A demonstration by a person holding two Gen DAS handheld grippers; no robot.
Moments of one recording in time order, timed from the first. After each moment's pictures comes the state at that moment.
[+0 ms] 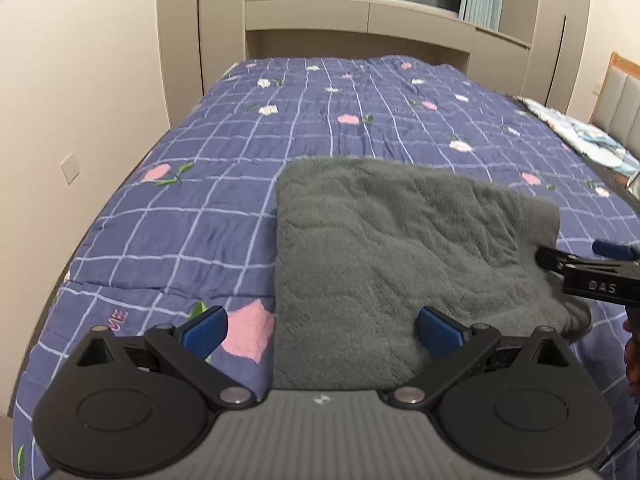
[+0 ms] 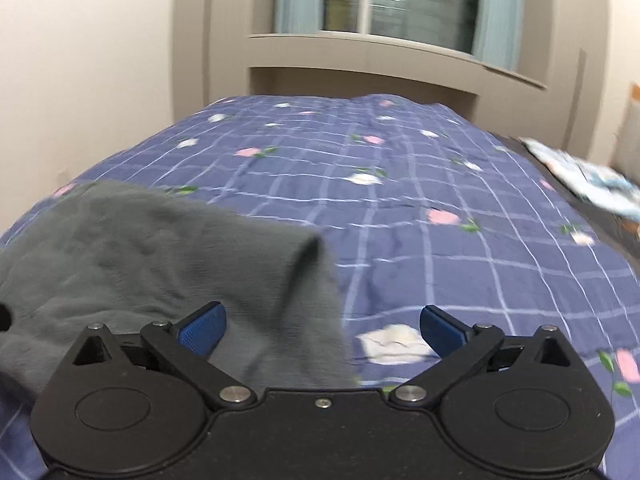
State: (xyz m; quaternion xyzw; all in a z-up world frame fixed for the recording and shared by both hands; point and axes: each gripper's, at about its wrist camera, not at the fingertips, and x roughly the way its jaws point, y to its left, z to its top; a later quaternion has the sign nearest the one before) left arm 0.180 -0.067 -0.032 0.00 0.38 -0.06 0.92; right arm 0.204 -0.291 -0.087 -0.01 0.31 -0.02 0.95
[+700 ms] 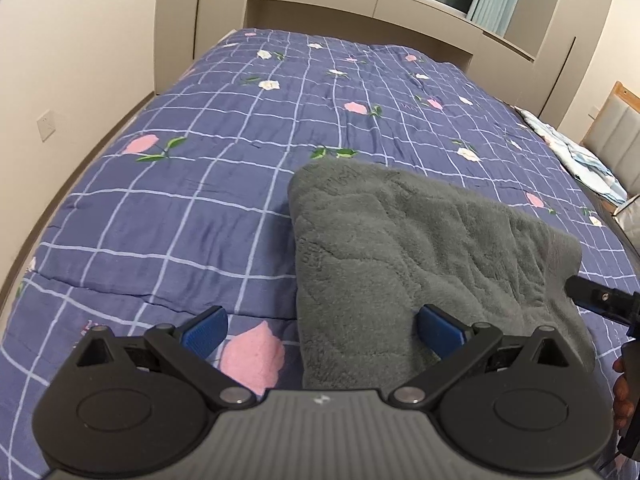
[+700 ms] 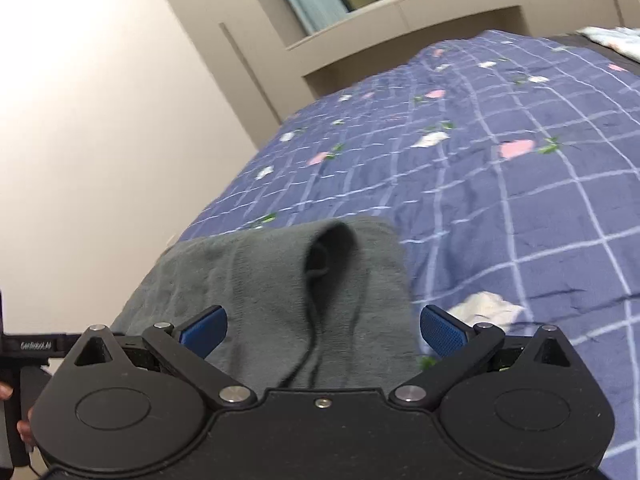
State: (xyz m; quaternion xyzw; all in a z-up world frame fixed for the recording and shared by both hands) left arm 0.234 -0.035 -0.049 -0.06 0.42 -0.10 0.90; right arm 0.217 -0.347 -0.095 0.21 0.32 0.13 0.91
